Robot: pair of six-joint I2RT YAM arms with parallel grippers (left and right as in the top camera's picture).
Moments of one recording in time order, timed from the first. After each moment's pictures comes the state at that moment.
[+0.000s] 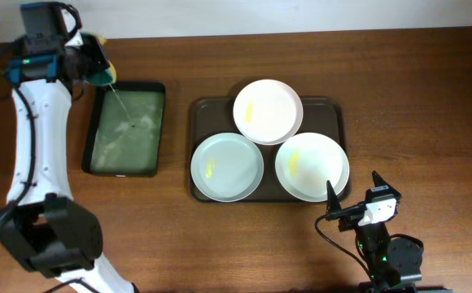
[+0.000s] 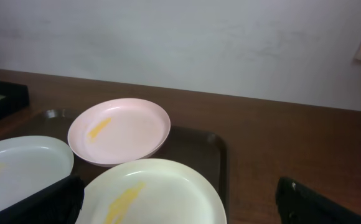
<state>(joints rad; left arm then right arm) 0.15 1.91 1.90 -0.79 0.09 -0.19 0.07 0.01 0.01 -0.07 -0.09 -0.05</state>
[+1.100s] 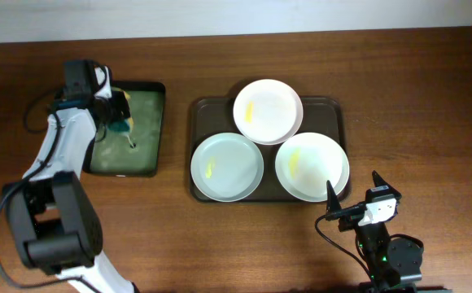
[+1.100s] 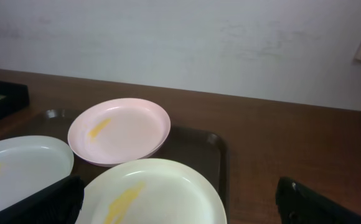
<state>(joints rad) 0.15 1.92 1.43 -0.50 0.07 -0.06 0.07 0.01 0.01 -0.07 -0.09 -0.05</state>
